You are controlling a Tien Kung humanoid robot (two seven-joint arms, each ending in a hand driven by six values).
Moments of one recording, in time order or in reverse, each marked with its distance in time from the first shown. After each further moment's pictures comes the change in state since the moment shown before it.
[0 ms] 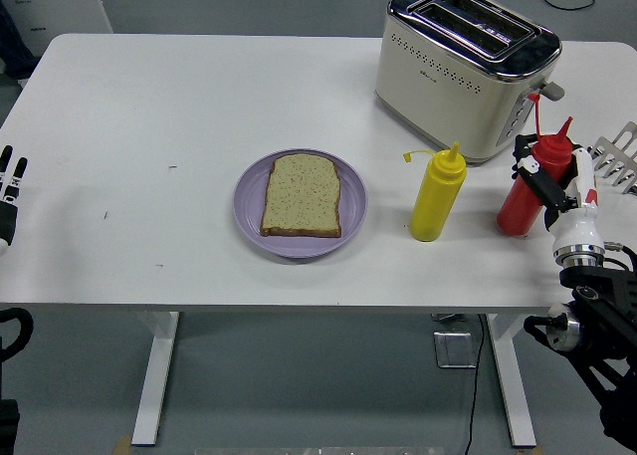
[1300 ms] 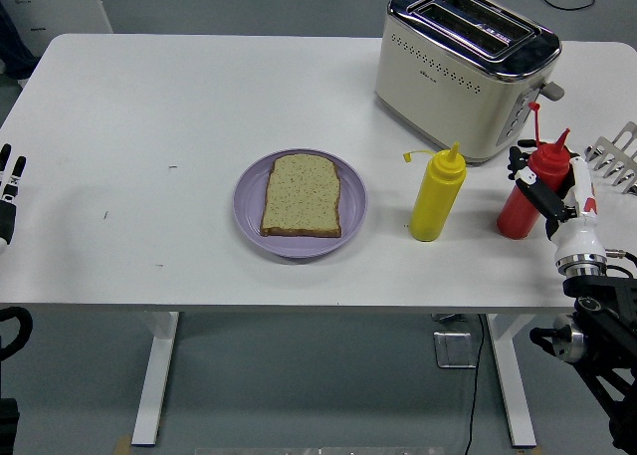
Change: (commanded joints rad) left arm -0.003 0.000 -0.004 0.000 -0.001 -0.001 0.001; right arm -0.040 -0.021 0.006 0.021 -0.078 0.015 -0.034
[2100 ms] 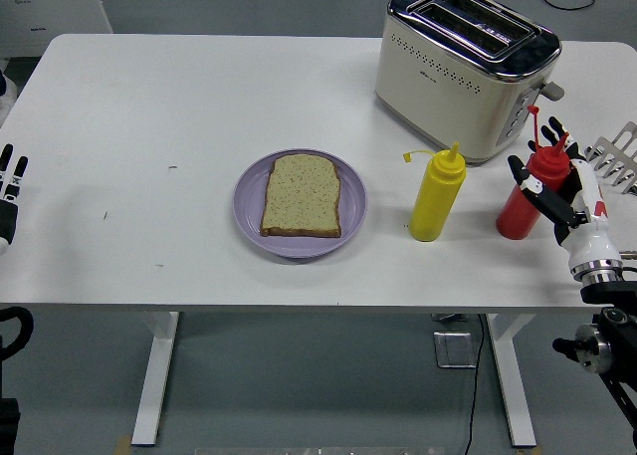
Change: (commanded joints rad) left arm 0.001 0.000 0.006 0.000 0.000 -0.001 0.001; right arm -0.084 -0.040 0.107 0.091 -0.111 0.139 -0.051
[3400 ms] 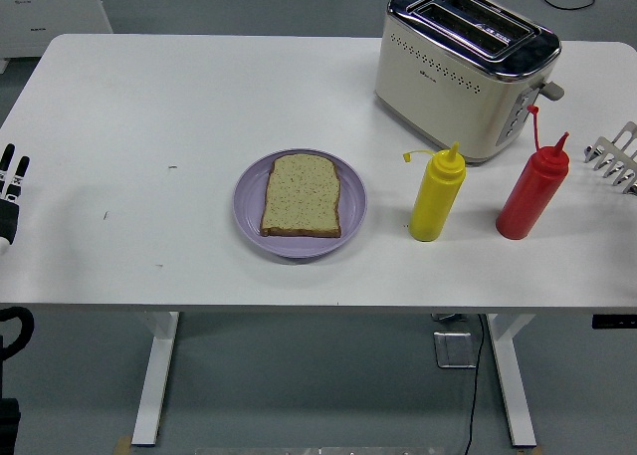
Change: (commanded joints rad) left arm 0.000 0.000 0.001 0.000 0.000 0.002 0.002; right arm -0.063 0.014 0.505 0.096 0.636 0.114 -0.307
